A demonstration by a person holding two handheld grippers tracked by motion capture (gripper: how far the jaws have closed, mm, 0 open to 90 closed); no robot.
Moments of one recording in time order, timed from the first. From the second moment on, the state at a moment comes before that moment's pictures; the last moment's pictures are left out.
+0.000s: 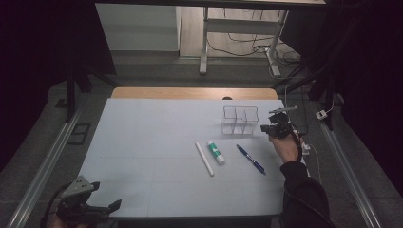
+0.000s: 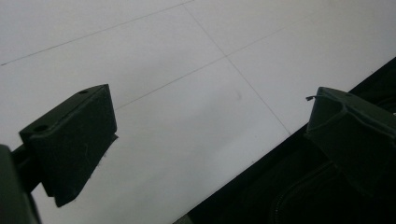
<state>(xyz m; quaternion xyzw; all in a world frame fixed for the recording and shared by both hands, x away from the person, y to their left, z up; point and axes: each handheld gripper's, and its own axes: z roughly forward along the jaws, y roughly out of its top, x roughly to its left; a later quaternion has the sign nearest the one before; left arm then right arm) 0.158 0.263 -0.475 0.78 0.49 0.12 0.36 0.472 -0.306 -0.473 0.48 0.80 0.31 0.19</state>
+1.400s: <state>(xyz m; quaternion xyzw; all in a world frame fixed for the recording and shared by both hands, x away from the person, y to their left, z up) 0.159 0.263 -0.476 0.78 0.49 0.12 0.36 0.509 -0.267 -0.486 0.46 0.80 0.36 0.14</state>
